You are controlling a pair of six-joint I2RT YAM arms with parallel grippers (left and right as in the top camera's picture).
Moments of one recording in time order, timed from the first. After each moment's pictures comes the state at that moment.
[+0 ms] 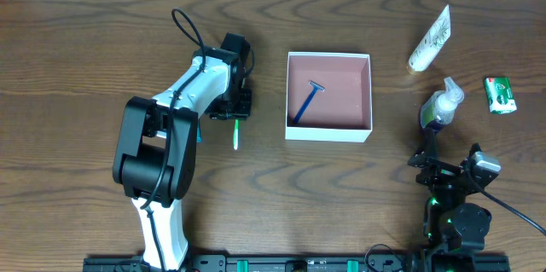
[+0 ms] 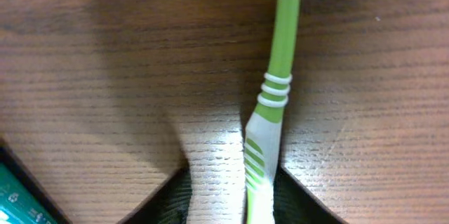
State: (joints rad) left arm -0.29 2.07 1.41 -0.93 0.02 -0.22; right arm -0.07 0.01 0.01 -0.06 0.16 0.27
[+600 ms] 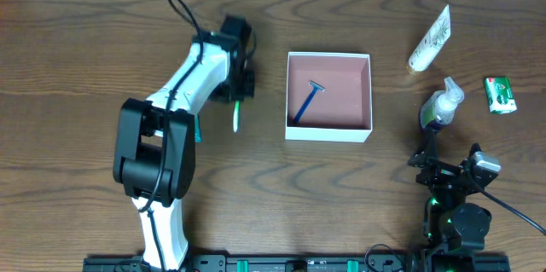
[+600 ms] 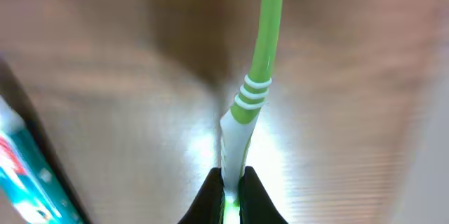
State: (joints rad) left arm -0.29 2.07 1.61 -0.99 0.04 -0.25; right arm -0.07 0.01 0.01 -0.06 0.16 0.27
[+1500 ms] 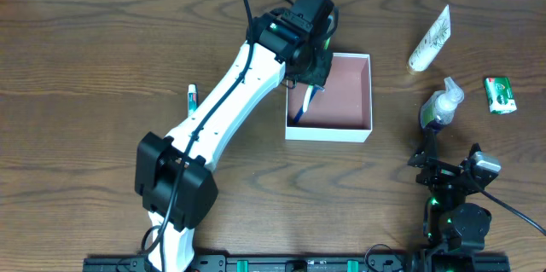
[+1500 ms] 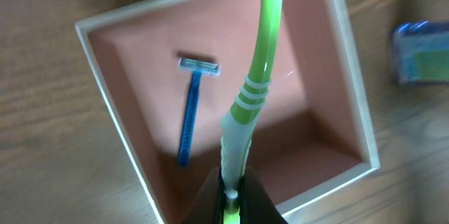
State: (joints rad) left arm -0.60 2.02 1.93 -1.08 0.15 -0.29; right arm -0.07 0.01 0.01 -0.06 0.16 0.27
